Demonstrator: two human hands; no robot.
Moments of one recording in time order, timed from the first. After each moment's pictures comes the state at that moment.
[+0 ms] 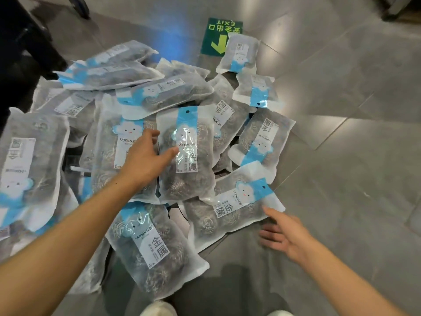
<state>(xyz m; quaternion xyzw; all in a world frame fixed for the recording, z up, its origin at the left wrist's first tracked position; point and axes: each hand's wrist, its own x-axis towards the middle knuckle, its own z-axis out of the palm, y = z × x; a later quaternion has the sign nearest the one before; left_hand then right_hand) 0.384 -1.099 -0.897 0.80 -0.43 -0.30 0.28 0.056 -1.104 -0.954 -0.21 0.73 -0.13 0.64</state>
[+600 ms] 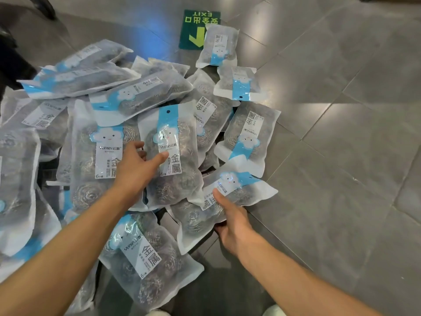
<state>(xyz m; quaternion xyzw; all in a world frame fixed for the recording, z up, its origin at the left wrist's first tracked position) 0.369 -1.113 -0.925 0.80 -0.30 -0.37 0.37 0.147 -1.088 -0.983 -0.06 0.61 -0.31 0.73</state>
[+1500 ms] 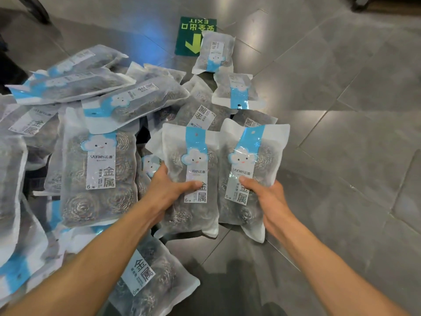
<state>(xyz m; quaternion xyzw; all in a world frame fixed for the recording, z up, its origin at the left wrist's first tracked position) 0.319 -1.120 -0.958 0.71 -0.26 -0.53 0.38 0.087 -1.153 -0.949 -0.30 0.59 -0.38 0.64</state>
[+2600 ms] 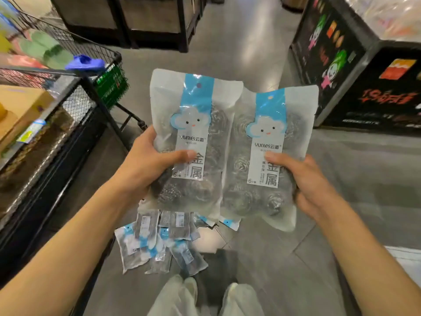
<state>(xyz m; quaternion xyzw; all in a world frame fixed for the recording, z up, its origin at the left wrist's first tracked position) 0.351 -1.047 -0.062 0.62 -0.38 -0.44 0.52 0.079 -1.134 -0.070 -0.43 0.47 -0.35 0.69</state>
